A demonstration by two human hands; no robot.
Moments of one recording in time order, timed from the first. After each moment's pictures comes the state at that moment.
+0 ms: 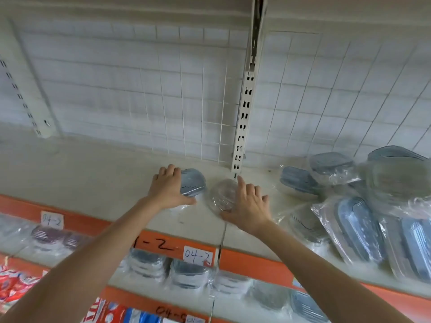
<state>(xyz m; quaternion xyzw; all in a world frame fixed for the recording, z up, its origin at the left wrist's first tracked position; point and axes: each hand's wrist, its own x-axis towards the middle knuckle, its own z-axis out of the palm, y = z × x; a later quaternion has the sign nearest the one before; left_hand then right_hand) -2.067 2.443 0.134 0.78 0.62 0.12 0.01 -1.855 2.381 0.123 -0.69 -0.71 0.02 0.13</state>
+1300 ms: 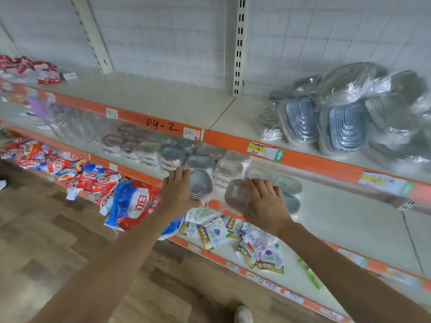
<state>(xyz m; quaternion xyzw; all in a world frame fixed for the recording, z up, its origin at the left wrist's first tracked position) -1.982 2.114 0.034 0.71 0.69 0.09 -0.03 -1.727 2.102 0.040 -0.53 -0.84 -0.02 0.08</state>
